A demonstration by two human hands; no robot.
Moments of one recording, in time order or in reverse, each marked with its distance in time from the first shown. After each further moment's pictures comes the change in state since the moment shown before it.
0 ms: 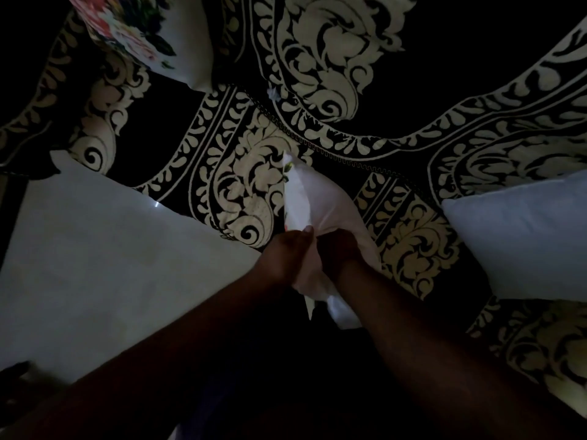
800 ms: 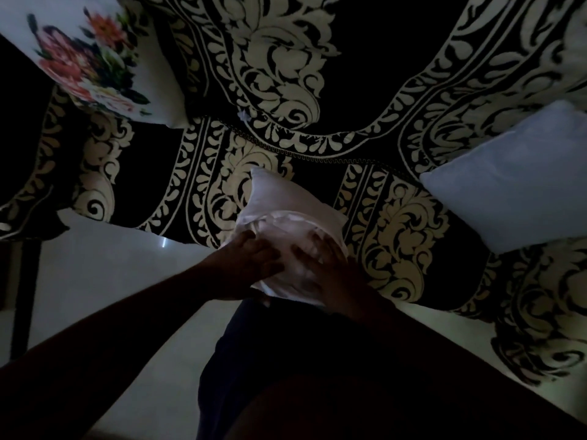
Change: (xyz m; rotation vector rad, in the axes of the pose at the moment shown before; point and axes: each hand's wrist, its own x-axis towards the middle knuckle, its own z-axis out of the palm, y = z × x) left_hand 0.018 -0.034 -0.101 1.722 -0.355 1.237; right_hand -0.093 -0.013 0.066 0.367 0.314 -0.008
